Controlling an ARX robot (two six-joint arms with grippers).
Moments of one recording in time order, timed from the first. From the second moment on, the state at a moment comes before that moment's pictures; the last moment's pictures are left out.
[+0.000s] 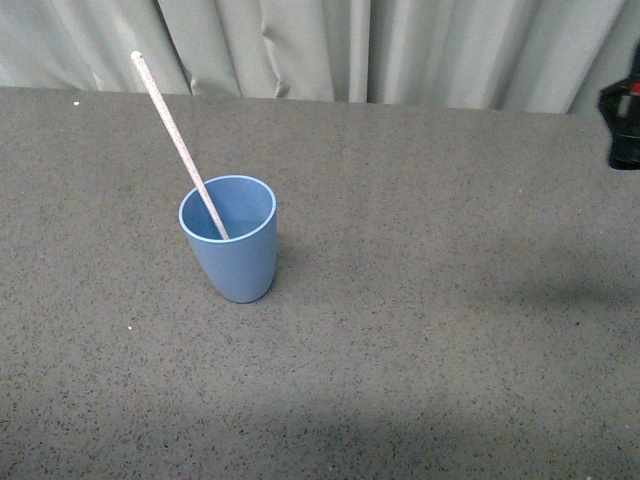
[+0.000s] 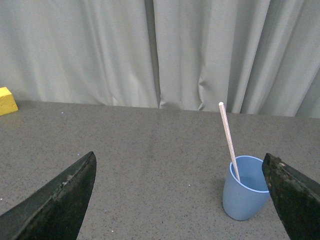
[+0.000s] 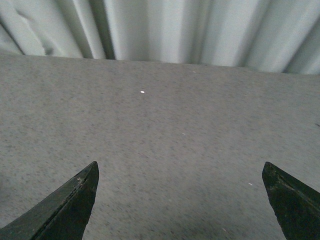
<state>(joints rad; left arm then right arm) 0.00 0.00 0.02 0.00 0.00 0.00 0.21 1.44 0.49 0.56 0.15 0.05</state>
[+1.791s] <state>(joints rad) 0.00 0.00 0.02 0.00 0.00 0.00 0.00 0.25 0.00 0.26 0.00 0.00</state>
